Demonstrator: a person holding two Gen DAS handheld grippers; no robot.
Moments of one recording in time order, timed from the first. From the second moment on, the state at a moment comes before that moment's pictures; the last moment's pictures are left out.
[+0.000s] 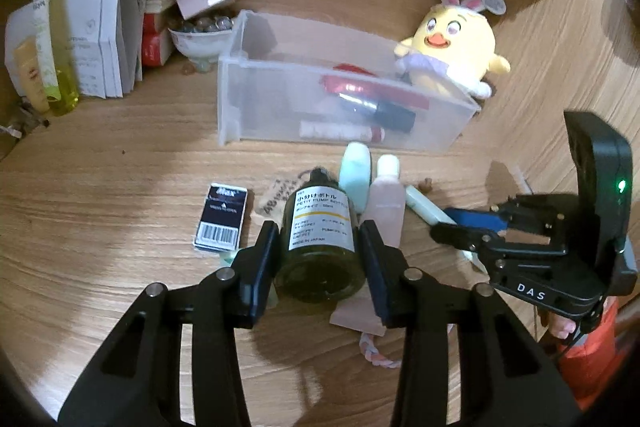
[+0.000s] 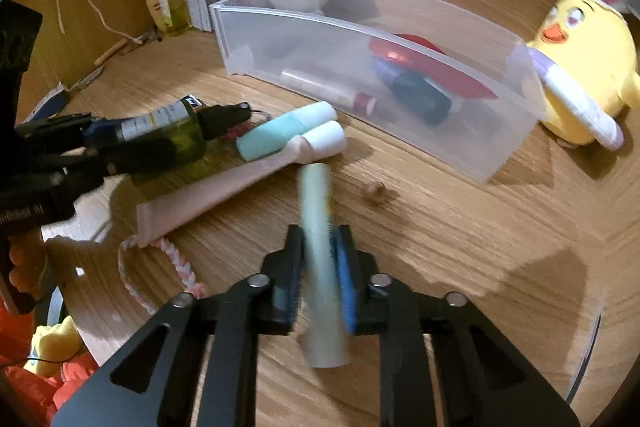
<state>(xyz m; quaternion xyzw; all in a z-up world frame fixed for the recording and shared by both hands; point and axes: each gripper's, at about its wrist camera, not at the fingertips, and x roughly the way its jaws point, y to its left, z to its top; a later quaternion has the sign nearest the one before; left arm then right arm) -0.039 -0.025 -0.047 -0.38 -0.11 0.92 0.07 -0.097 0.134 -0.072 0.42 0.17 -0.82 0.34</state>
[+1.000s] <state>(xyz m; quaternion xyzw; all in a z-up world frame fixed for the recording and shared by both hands) -0.054 -0.028 0.030 -0.29 -0.10 0.95 0.03 -0.108 0.165 -0.001 0.33 0.06 -0.87 0.35</state>
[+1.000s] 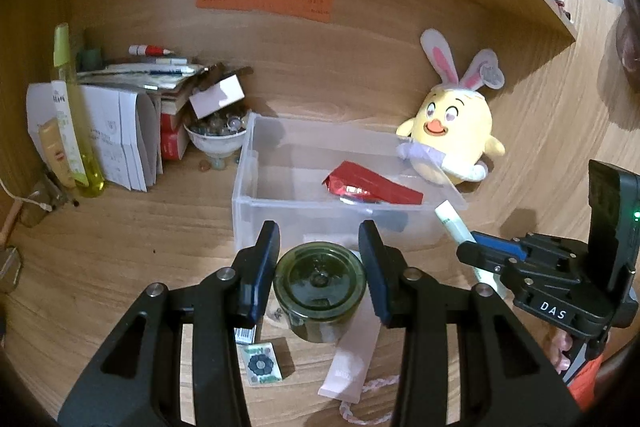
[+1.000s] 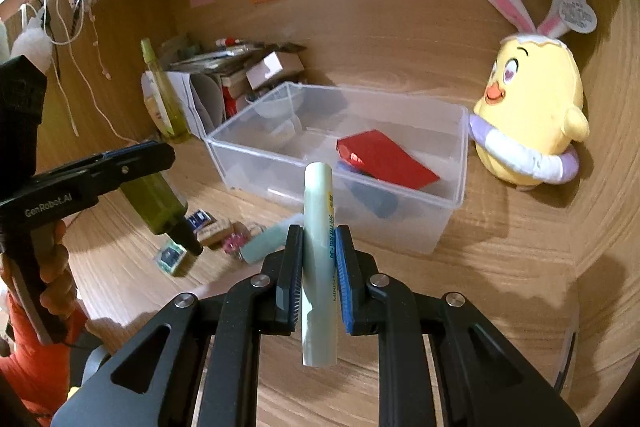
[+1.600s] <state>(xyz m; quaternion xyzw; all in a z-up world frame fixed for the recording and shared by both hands) -0.072 -0.031 0.071 -0.26 -0.11 0.96 0.03 -0.135 0.149 0.034 0.30 0.06 -0.88 0.35</state>
